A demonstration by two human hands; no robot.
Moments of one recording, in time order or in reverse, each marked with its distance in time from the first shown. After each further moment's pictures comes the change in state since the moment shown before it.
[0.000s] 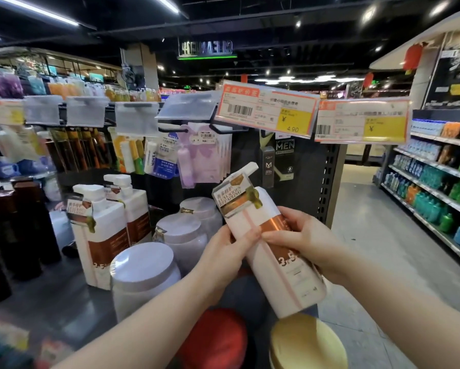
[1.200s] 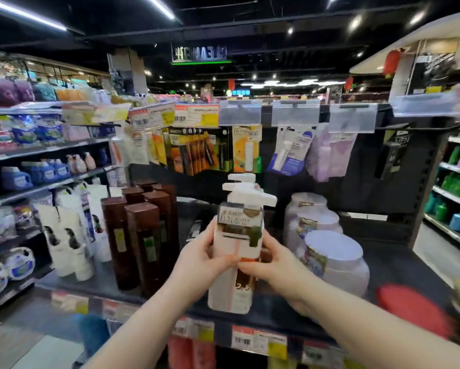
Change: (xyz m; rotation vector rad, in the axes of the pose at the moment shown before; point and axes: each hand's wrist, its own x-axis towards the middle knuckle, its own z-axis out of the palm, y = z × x) left_hand -0.077 0.031 -0.350 0.409 -0.010 0.125; right_hand 0.046 -0.067 0.354 0.217 0.064 -0.020
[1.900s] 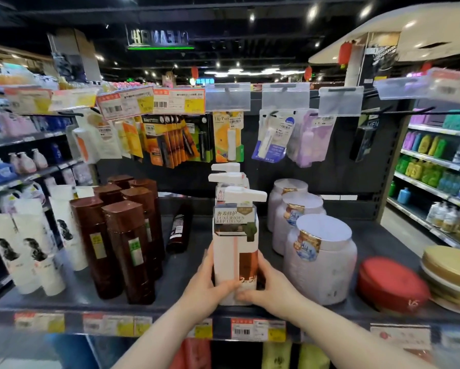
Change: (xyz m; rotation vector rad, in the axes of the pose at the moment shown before) left_hand 0.005 -0.084 0.019 0.054 -0.211 -0.073; right_hand 0.000 0.075 0.005 -0.352 0.057 0.118
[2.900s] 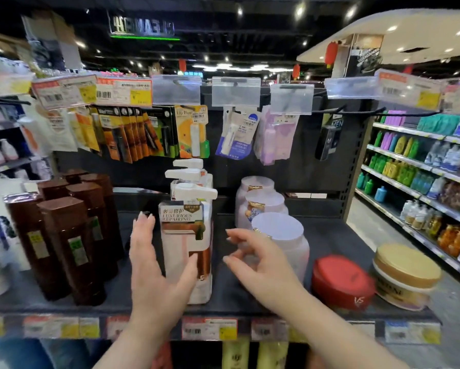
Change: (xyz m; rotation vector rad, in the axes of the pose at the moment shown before) left_hand -0.024 0.064 0.033 0.161 0.666 0.346; right_hand -0.048 -0.039 -0.057 -0.076 0.296 -0.341
